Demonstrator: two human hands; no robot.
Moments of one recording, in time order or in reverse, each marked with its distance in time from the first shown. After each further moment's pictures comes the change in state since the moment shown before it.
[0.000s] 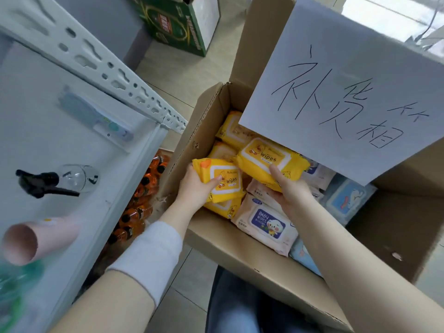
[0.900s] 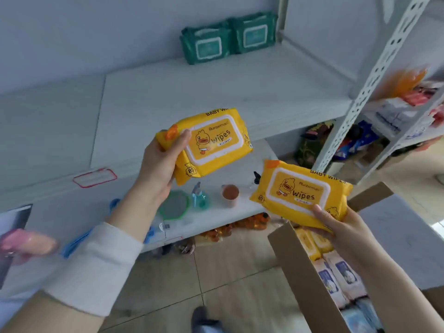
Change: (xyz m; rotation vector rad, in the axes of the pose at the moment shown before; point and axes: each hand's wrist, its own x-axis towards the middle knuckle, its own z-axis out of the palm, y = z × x) left_hand -0.557 -0.128 -0.355 -1.108 0.814 0.464; right_hand -0.512 0.056 0.070 -0.707 -0.855 -0.540
